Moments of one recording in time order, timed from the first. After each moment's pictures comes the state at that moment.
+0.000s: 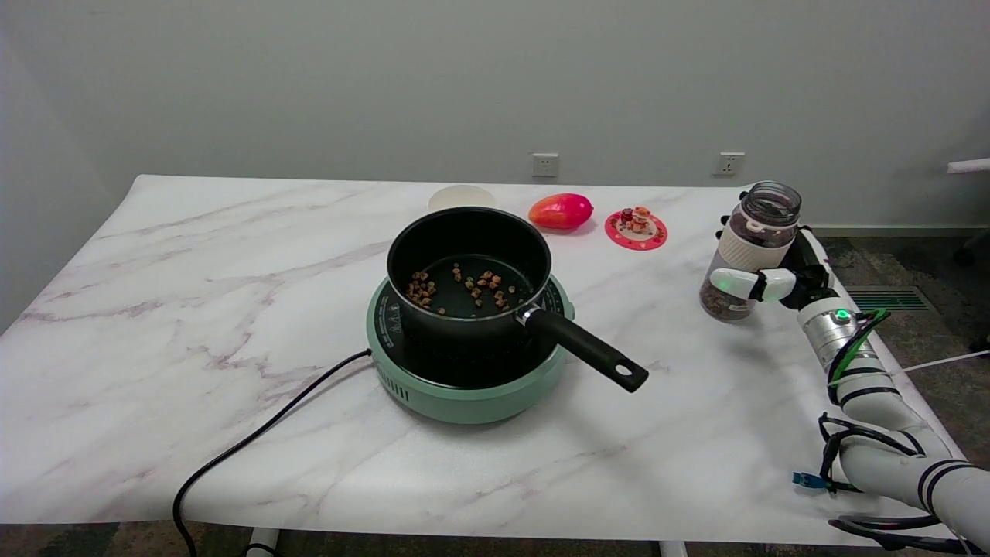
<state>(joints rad) 0.12 -0.92 -1.76 0.58 0.62 0.89 1.78</state>
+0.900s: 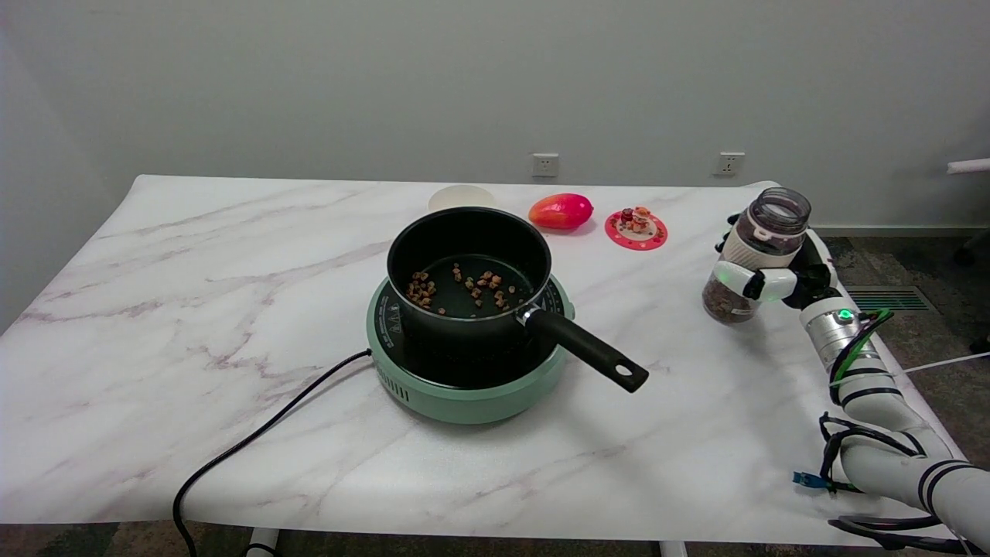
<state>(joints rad) 0.12 -0.93 -1.76 0.57 0.62 0.90 1.78</state>
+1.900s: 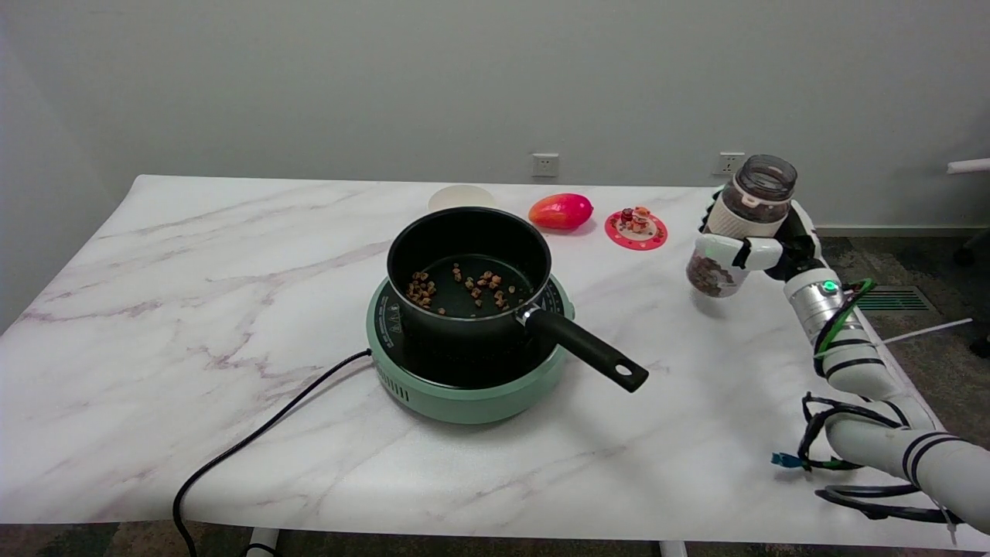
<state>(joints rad) 0.18 -0.92 -1.77 0.62 0.59 0.87 1.79</state>
